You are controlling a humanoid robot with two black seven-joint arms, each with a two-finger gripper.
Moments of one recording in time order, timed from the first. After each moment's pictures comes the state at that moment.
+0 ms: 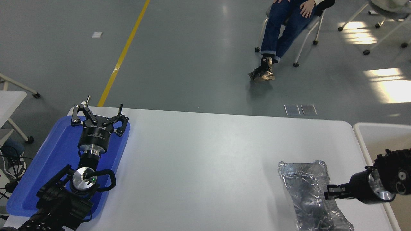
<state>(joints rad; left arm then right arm) -0.50 0.13 -1.12 -0.54 -0.09 -0.62 -0.35 1.86 -0.67 -1.41 1.62 -0.60 0.10 0.26</state>
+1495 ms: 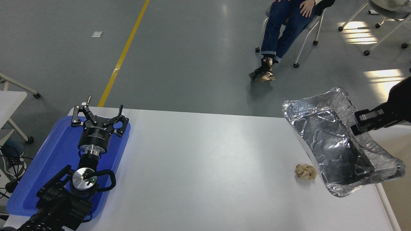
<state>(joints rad) -0.50 0.13 -1.12 -0.54 -0.09 -0.62 -0.35 2.60 -0.56 -1.58 1.72 -0.63 0.57 0.25</state>
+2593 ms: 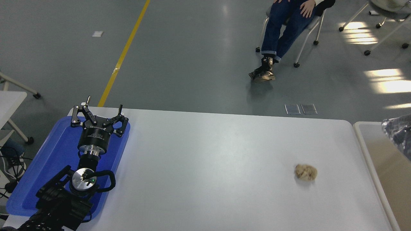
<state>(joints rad) -0.50 0.14 -1.12 -0.54 -0.09 -0.62 -0.35 1.77 -0.96 -1.37 0.87 -1.27 0.34 0.43</state>
